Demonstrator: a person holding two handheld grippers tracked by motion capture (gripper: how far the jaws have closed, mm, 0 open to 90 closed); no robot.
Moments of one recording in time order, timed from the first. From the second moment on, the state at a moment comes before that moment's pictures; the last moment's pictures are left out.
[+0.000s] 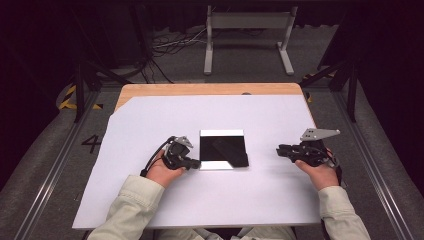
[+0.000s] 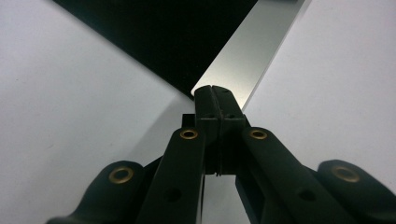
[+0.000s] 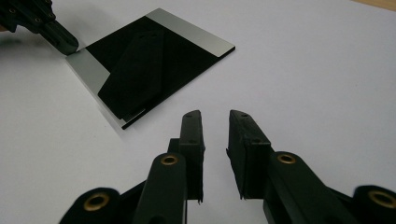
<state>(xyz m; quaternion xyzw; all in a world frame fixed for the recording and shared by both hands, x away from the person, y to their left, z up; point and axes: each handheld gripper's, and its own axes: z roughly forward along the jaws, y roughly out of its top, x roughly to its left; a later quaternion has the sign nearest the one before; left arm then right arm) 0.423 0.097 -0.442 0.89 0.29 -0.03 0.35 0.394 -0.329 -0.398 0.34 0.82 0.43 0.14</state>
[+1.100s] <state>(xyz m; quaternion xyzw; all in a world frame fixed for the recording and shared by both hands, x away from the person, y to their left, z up) 0.420 0.138 -0.414 0.87 0.27 0.04 0.41 0.387 -0.312 -0.383 0.31 0.84 0.42 0.12</state>
